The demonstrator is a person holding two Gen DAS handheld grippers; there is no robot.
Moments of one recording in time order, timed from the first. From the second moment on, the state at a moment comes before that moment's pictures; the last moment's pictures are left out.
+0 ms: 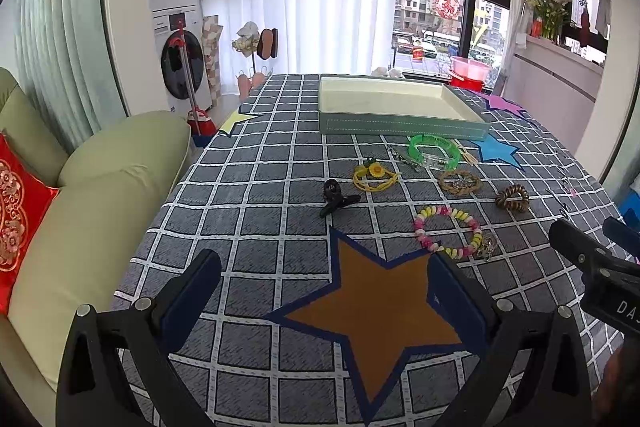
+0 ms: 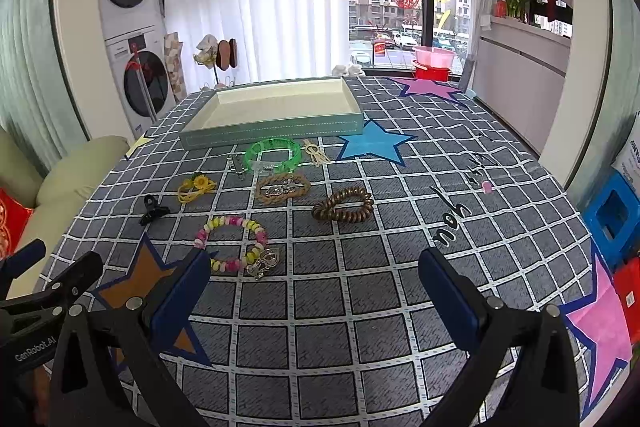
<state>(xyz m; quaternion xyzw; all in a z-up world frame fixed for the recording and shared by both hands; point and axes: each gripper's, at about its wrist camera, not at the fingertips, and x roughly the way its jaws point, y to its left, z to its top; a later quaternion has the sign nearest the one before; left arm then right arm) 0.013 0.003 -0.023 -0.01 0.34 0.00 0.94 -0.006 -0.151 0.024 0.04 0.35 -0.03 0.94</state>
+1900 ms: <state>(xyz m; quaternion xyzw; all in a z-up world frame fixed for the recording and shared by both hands) 0.013 0.002 -0.022 0.00 0.34 0.00 0.94 -0.005 -0.152 0.026 0.04 0.35 -0.02 0.94</state>
